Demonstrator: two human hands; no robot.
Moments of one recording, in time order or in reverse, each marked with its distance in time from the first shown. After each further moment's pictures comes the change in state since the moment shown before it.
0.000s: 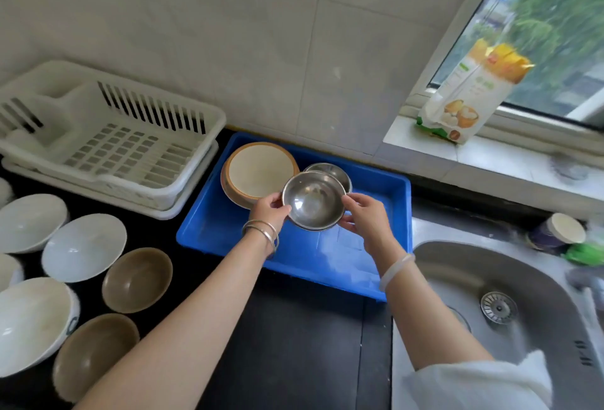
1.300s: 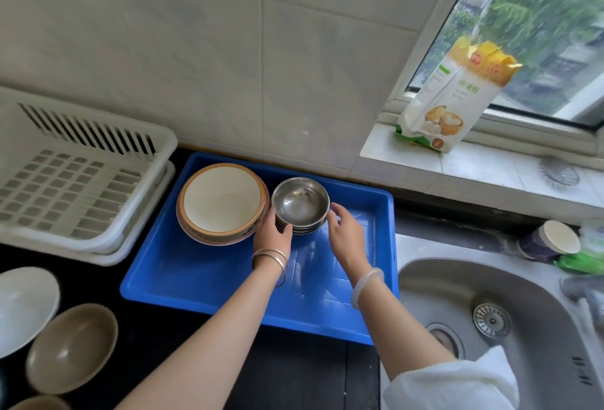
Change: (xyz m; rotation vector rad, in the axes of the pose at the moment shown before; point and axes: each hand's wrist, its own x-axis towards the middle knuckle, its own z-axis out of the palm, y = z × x) left_hand 0.055 -0.015 0.080 0.475 0.044 0.152; right_hand 0.074 0.027 -0.010 -0.413 0.123 -0.160
